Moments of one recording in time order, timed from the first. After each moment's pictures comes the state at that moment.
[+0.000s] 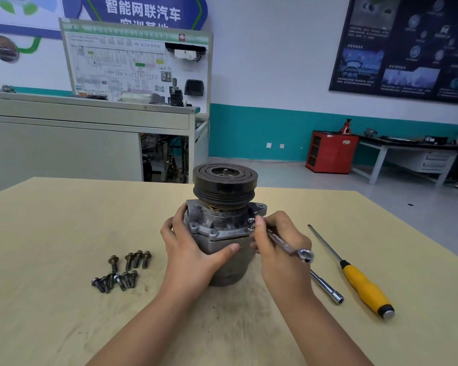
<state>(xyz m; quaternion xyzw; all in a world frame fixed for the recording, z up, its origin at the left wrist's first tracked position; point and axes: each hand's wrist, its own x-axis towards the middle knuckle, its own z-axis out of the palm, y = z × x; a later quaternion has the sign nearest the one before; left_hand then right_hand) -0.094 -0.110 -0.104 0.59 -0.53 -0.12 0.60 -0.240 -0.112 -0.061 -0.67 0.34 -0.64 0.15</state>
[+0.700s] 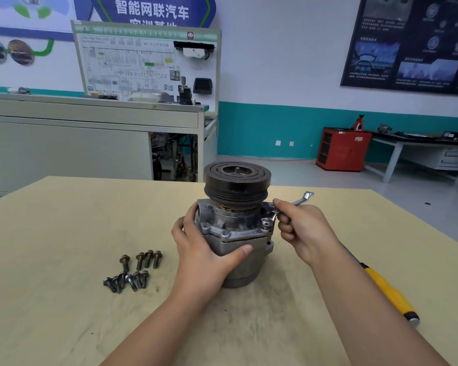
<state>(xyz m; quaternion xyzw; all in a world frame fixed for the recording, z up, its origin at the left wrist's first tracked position) -0.095 -0.107 -0.102 0.58 -0.54 -0.13 0.59 -0.251 -0.173 -0.033 -0.48 0.42 -0.53 0.56</state>
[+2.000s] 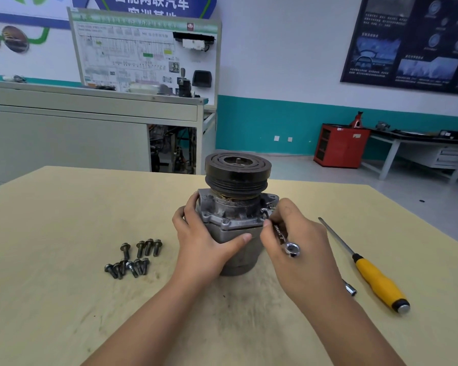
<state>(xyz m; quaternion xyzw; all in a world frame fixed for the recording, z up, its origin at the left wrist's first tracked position) -0.094 -0.108 -0.102 0.59 -0.54 -0.13 0.59 -0.247 -0.078 -0.036 -0.77 0.40 -0.49 0.09</state>
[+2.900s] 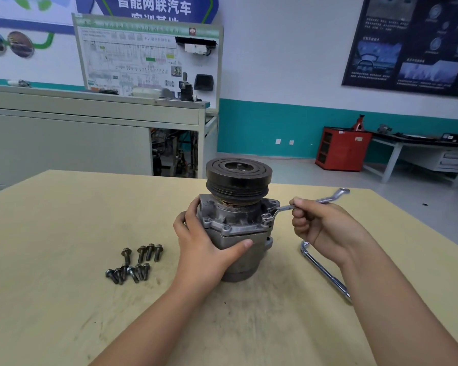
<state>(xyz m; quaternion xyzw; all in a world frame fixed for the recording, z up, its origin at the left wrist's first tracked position) -0.093 -0.108 -0.103 0.59 -0.54 -0.14 0.58 -0.287 -0.157 -0.018 -0.45 0.35 -0.50 0.65</state>
